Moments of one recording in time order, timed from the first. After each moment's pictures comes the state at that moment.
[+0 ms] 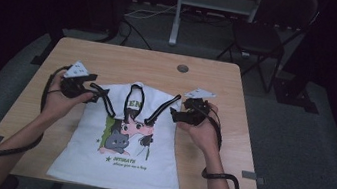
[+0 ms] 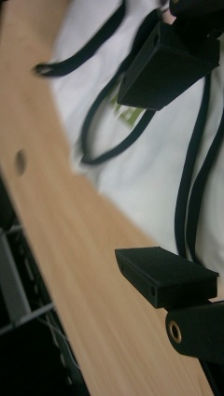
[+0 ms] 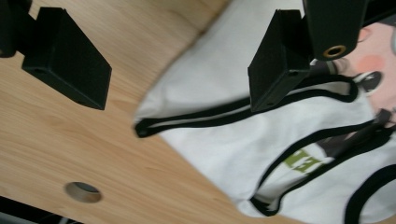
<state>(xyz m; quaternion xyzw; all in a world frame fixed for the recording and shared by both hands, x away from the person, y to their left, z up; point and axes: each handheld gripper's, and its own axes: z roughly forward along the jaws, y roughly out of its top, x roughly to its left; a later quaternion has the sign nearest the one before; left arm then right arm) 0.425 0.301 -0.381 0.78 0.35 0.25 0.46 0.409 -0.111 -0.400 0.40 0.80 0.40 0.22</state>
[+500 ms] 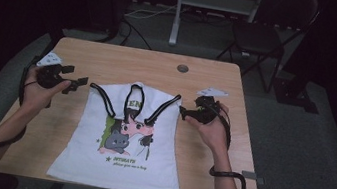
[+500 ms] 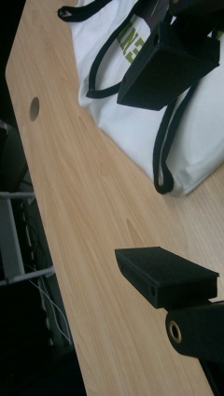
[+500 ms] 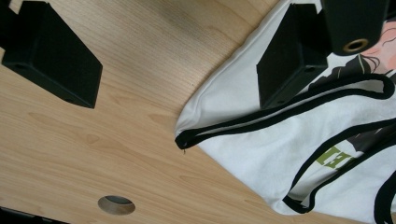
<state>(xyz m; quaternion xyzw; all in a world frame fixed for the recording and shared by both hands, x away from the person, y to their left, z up) 0.429 0.354 -0.378 0.75 0.41 0.26 0.46 0.415 -0.134 -0.398 0.43 0.78 0.40 0.22</state>
